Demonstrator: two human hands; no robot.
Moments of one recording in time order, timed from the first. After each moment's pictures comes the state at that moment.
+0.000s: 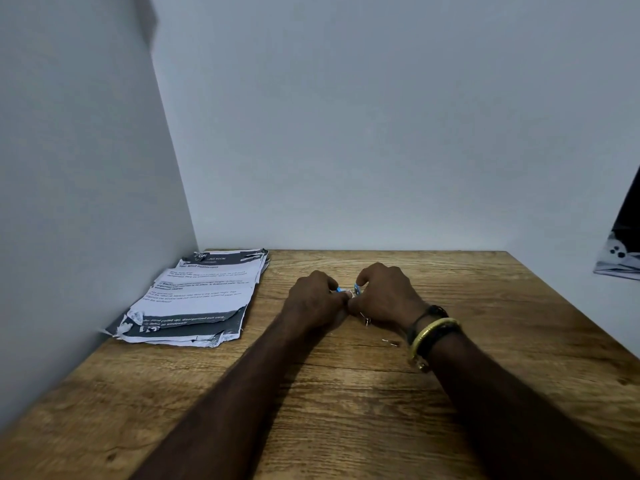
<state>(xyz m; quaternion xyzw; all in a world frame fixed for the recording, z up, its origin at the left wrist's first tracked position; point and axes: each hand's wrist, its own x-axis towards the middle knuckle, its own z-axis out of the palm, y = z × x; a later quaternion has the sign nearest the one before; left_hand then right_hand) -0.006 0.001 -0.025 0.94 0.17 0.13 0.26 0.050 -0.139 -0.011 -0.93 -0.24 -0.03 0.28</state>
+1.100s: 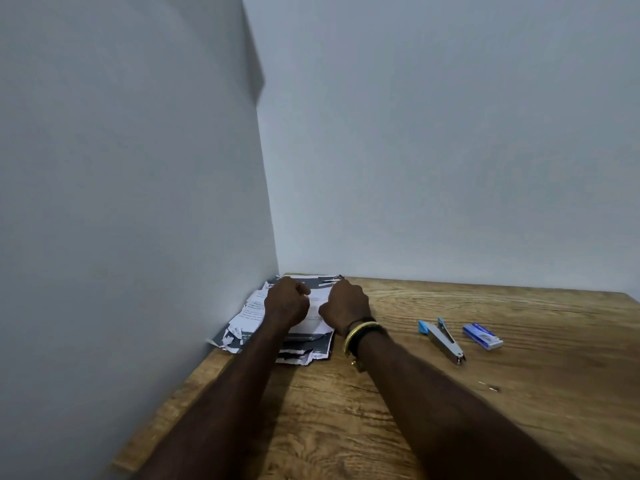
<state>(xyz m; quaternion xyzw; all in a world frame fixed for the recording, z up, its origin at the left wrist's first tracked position) -0.079 0.148 0.000 0.87 0.34 0.25 0.27 0.001 0.058 -0.015 -0.89 -0.28 -0.01 0.36</state>
